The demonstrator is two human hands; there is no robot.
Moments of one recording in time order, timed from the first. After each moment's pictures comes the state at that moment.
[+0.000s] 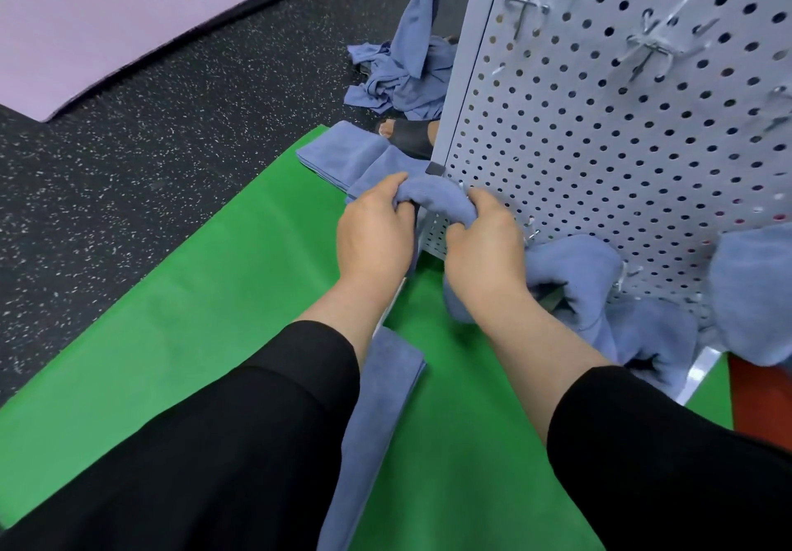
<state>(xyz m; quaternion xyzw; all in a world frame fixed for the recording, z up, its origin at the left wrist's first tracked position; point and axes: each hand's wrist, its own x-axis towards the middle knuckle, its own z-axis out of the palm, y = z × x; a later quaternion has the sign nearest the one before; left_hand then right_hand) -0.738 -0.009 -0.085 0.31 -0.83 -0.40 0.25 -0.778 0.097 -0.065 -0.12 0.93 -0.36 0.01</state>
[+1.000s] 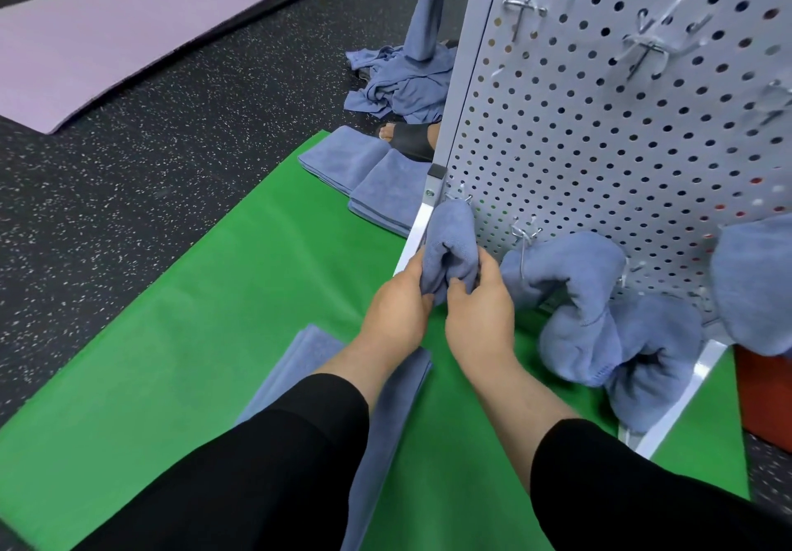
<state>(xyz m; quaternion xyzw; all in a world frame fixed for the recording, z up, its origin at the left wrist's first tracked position) -0.702 0.023 -0.148 0.19 -0.85 -0.49 0.04 -0.736 0.120 -0.123 -0.03 0.88 -0.48 0.06</state>
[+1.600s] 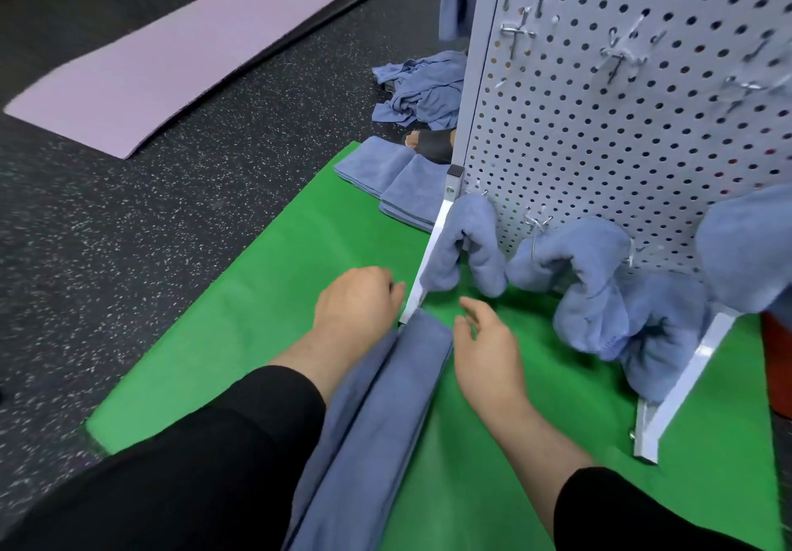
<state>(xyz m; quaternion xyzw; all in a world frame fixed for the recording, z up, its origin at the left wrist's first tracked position) -0.629 -0.019 -0.089 0.26 -0.95 -0.16 -0.03 -0.663 0.149 -0.128 -0.08 0.89 -0.43 0.12</state>
